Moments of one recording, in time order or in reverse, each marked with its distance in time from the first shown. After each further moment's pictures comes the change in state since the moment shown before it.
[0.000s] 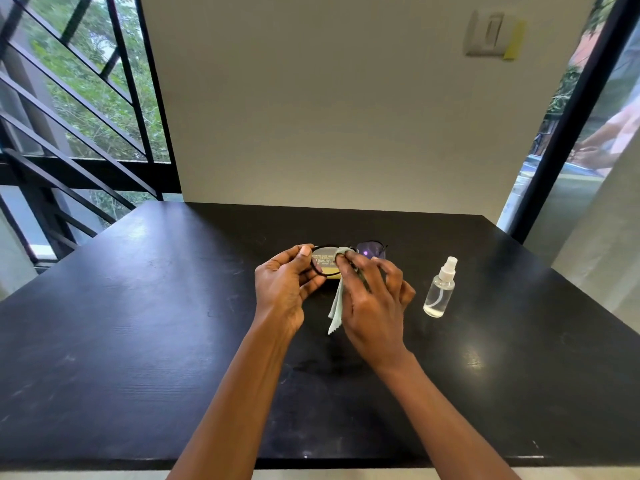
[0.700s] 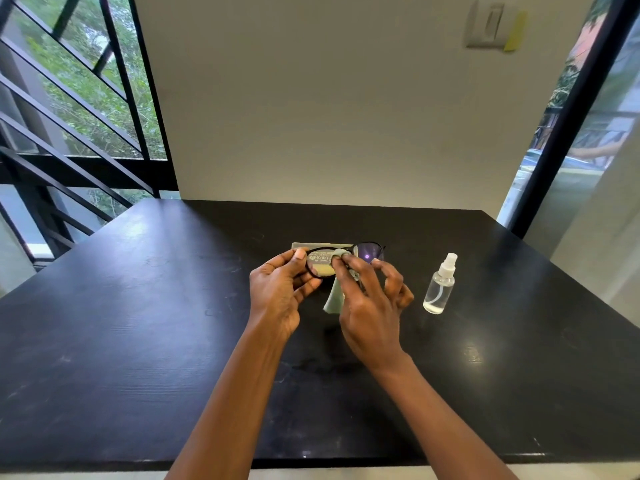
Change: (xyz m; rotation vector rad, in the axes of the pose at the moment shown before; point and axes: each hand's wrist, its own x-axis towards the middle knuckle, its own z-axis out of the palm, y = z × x) left_hand 0.002 -0.004 -0.006 -0.026 0.022 -0.045; right_hand -0.008 -0.001 0.007 -0.016 0.012 0.011
